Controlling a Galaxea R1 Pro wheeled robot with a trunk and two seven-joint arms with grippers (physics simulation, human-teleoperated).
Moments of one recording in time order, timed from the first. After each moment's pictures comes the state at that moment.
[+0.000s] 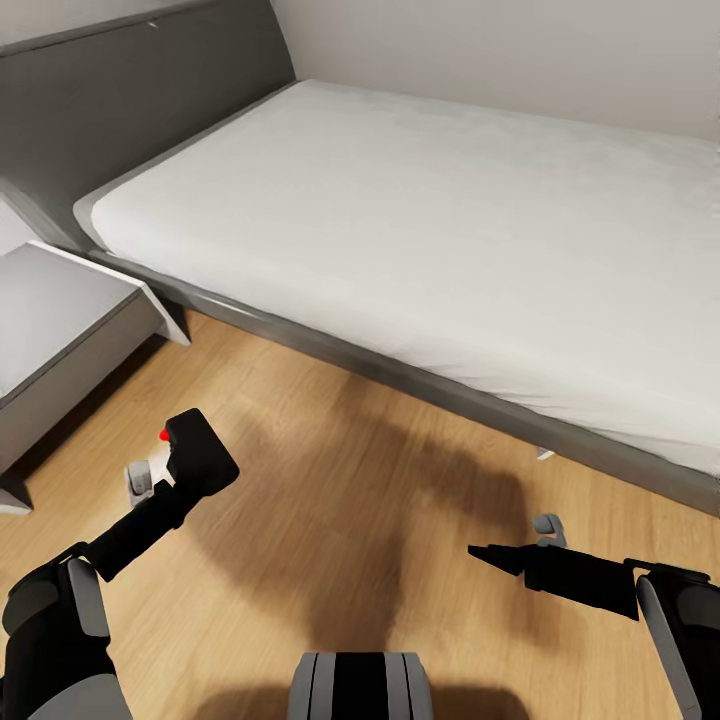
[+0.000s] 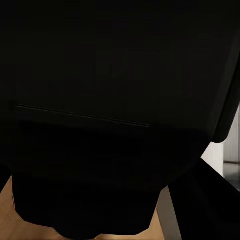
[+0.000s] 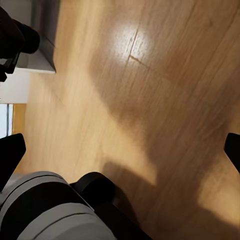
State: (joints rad) left arm -0.53 -0.17 0.88 -1.41 0.02 1.03 -1.12; right arm -0.24 -0.20 -0.27 -1.57 -0.12 1.04 1.13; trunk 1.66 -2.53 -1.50
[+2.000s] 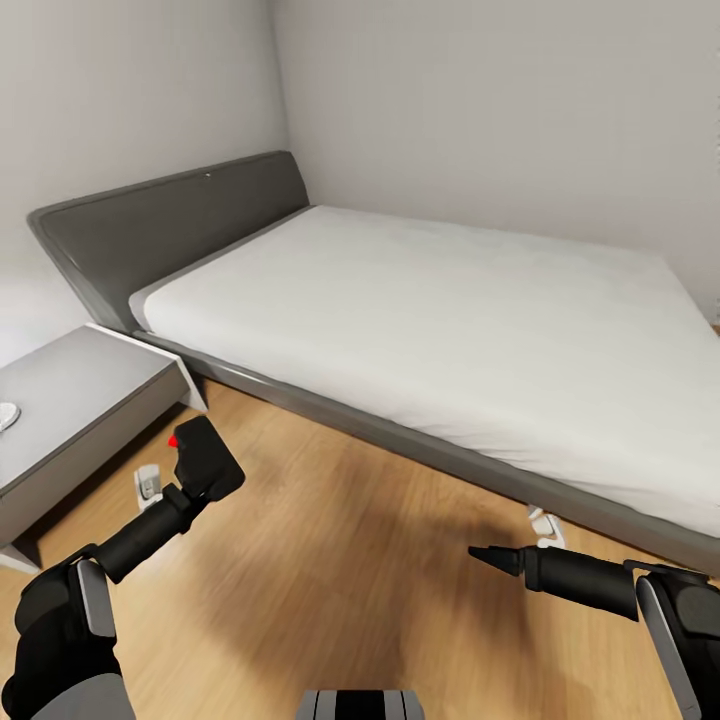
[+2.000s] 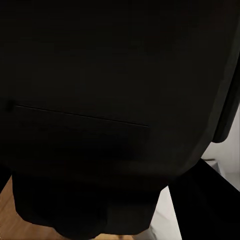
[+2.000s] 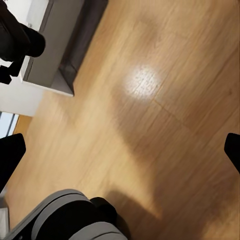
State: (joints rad) left arm -0.53 -0.17 0.87 -1.37 0.02 1.02 -1.09; right arm -0.24 -0.20 -0.27 -1.56 -0.12 1.04 1.13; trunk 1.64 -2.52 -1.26
